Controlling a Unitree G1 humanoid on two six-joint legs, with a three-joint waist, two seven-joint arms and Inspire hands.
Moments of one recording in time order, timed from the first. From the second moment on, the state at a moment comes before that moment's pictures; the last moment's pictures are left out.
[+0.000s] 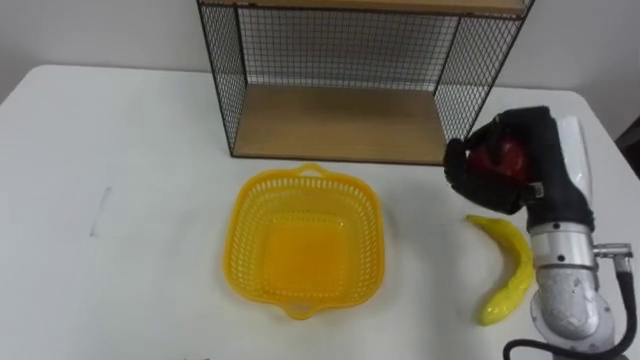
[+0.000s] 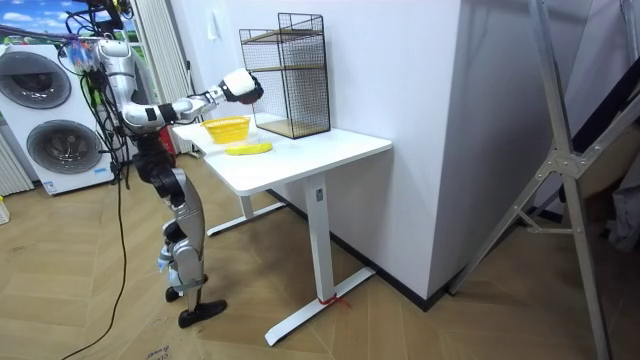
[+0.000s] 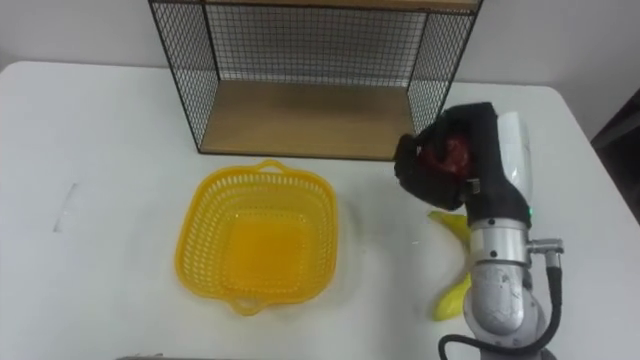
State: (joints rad) left arm 0.25 0.22 0.00 1.07 0.39 0.02 0.08; right arm 0.13 -0.28 -0.03 -0.23 -0.35 -0.12 -0.25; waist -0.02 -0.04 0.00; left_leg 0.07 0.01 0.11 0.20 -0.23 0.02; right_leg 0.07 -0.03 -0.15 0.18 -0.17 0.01
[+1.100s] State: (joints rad) left arm 0.16 0.24 -0.13 1.06 0.39 0.05 0.04; right arm 0.07 -0.32 0.26 -0.28 -0.37 -0.02 0.13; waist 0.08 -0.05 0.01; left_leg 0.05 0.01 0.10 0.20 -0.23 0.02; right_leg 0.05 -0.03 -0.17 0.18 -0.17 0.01
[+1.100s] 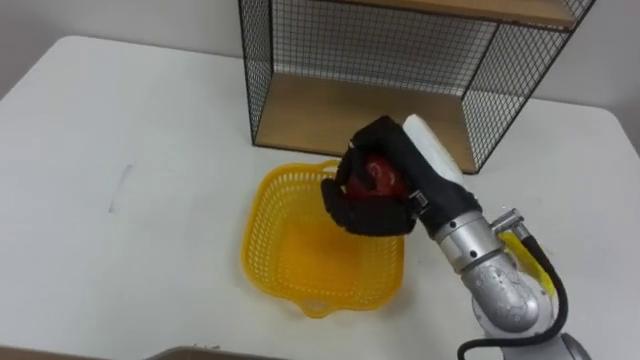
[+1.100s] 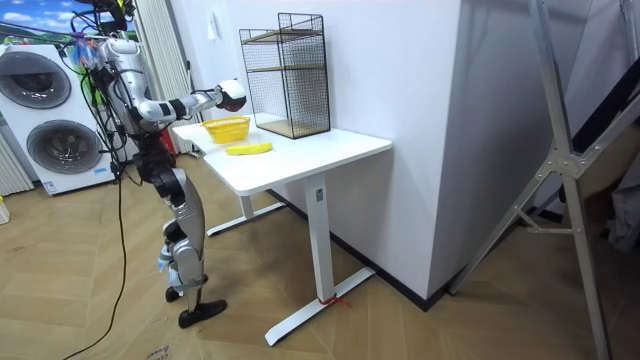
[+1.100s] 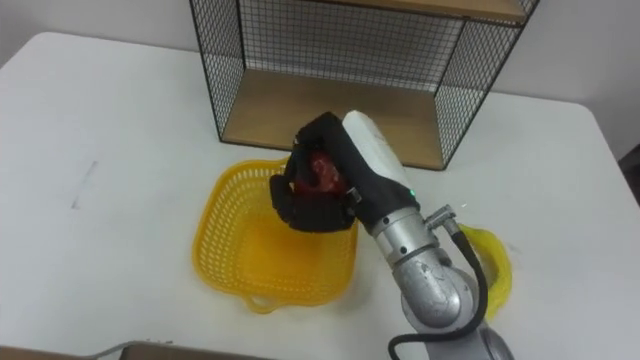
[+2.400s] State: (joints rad) left arm 0.19 0.24 -0.12 1.04 0.39 0.05 0.06; right arm 0.07 -0.29 0.20 -0.22 -0.31 0.01 0.16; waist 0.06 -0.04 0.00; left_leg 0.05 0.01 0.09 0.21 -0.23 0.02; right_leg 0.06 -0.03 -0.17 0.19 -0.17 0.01
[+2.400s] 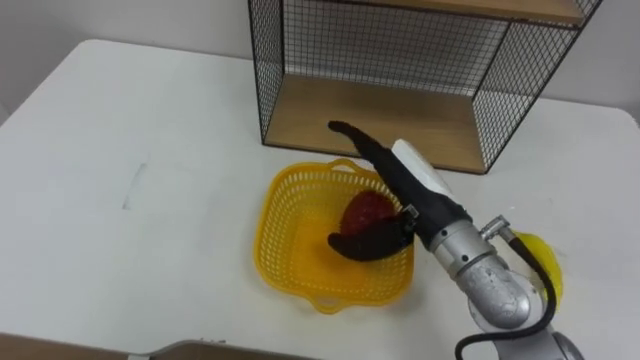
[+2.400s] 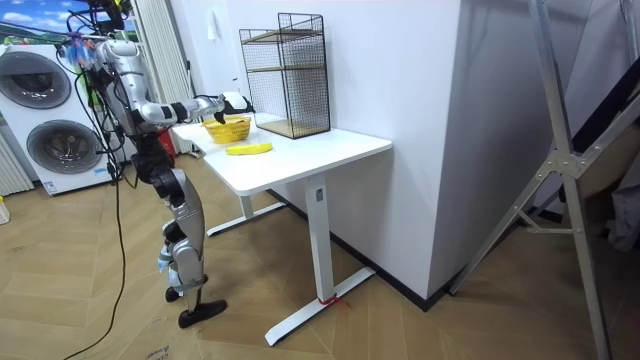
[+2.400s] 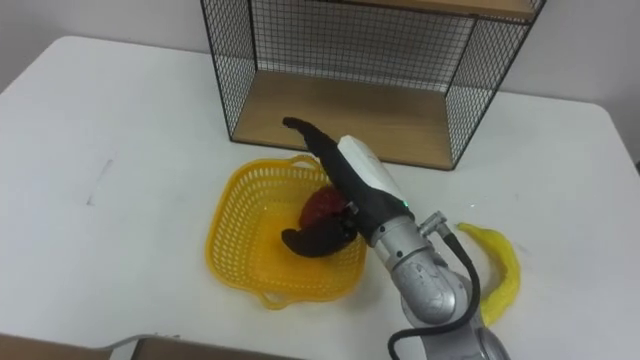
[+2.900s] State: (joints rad) left arm 0.28 0.23 -0.01 1.00 0.43 0.02 0.07; right arm 0.04 -0.29 -0.14 -0.29 -0.01 -0.10 -0.10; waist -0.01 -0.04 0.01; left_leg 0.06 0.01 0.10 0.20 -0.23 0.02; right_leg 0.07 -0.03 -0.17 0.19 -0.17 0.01
